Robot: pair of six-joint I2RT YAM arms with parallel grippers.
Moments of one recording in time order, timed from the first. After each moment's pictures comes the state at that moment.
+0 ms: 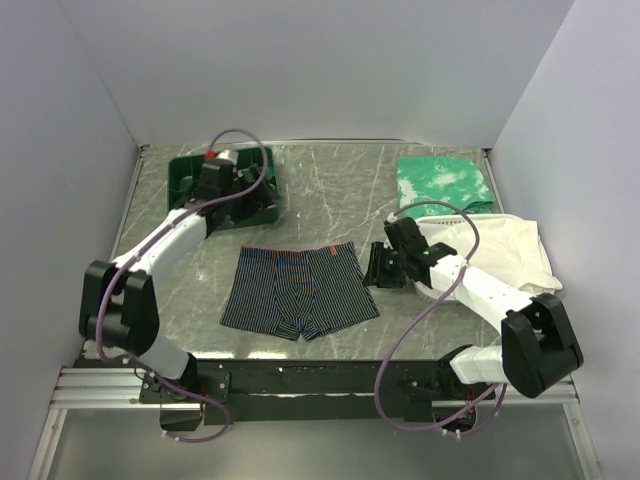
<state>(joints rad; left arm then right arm) -0.27 1.52 1.11 -0.22 0.16 -0.72 0.47 1.31 0.76 -0.47 -0.13 0.57</state>
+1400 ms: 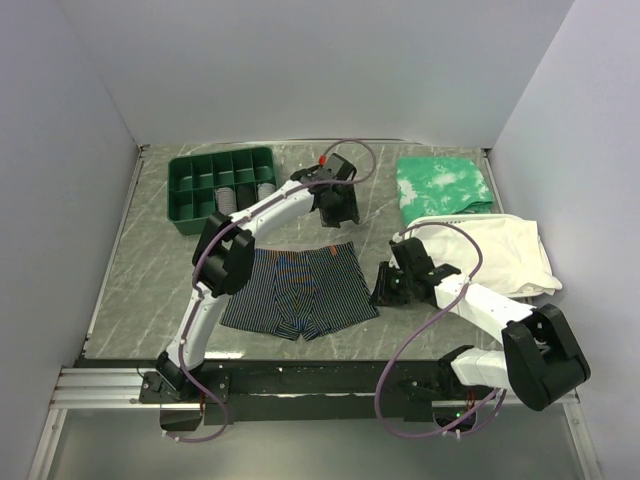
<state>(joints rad) -0.70 2.29 2.04 -0.70 0.03 -0.81 0.45 1.23 0.55 -0.35 -0.20 0.58</state>
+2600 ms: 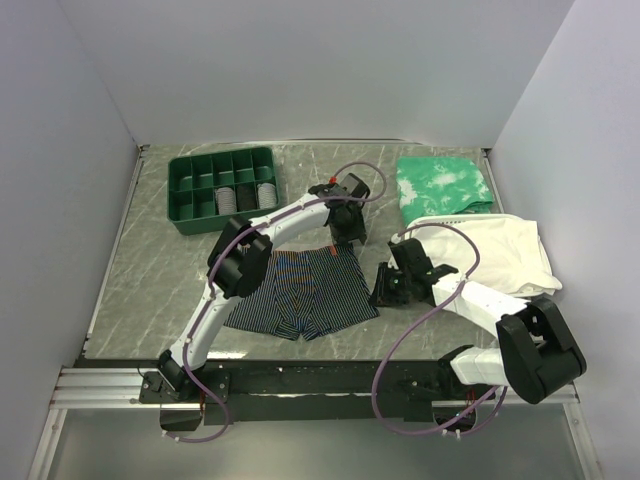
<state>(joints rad) -0.77 2.39 2.05 -0.72 0.02 -0.89 0.44 1.27 0.54 -0.30 -0.21 0.58</state>
